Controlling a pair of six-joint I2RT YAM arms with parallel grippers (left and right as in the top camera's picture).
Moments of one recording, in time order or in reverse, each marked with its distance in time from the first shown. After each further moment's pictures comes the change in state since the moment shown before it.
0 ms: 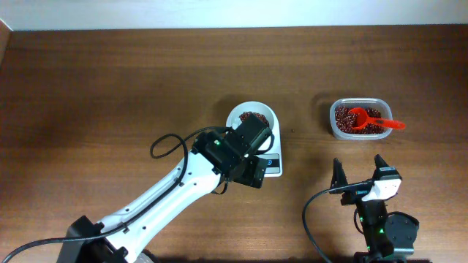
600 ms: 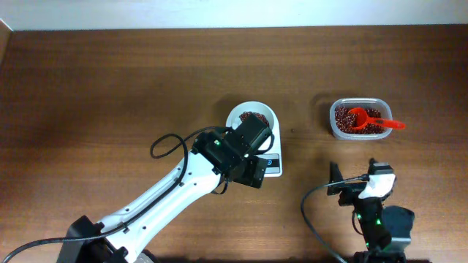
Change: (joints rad) left arm 0.000 0.000 0.000 -0.001 0.000 0.000; right arm 0.000 0.094 0.000 -0.001 -0.001 0.000
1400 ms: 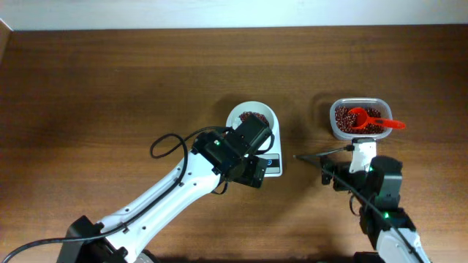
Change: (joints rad) left arm 0.000 0.000 0.001 0.000 0.000 0.000; right arm 0.000 0.861 0.234 0.125 -0.045 -0.057
